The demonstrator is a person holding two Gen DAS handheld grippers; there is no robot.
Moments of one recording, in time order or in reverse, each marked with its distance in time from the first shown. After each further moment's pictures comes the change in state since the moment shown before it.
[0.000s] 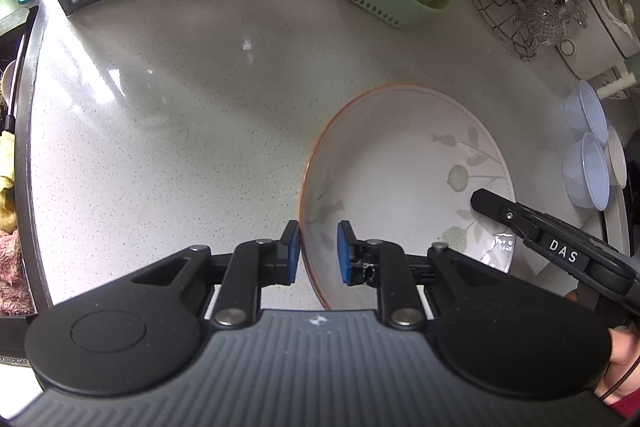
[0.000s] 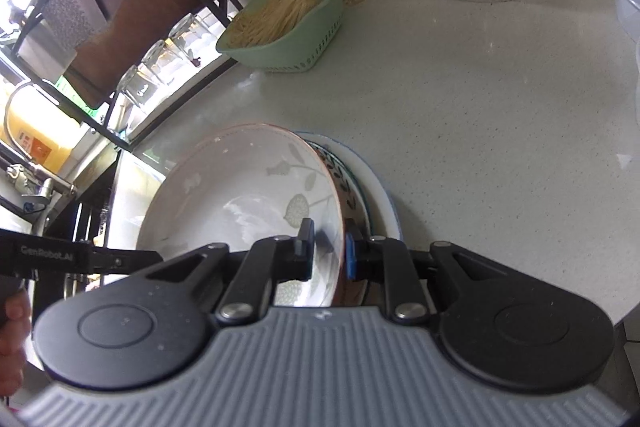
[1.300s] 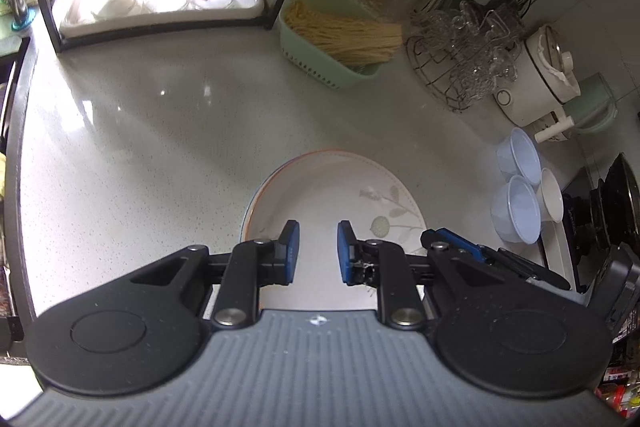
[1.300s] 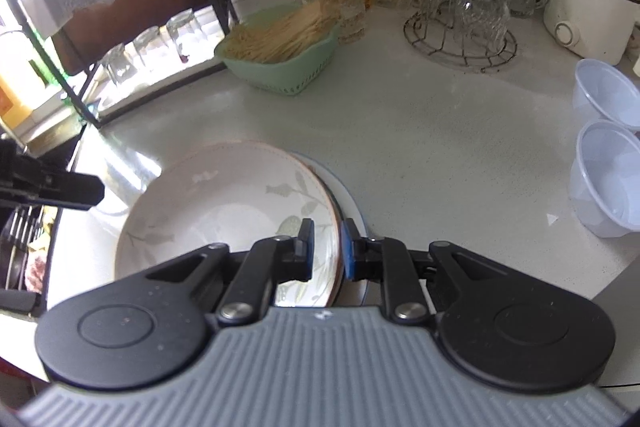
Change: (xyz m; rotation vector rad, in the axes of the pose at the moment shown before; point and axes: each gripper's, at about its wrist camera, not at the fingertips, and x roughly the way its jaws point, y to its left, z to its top) left arm -0.065 -0.019 -0.002 -0.015 -0.157 -0.145; right arm -0.035 0.038 -0.003 -0.177 -0.079 -0.213
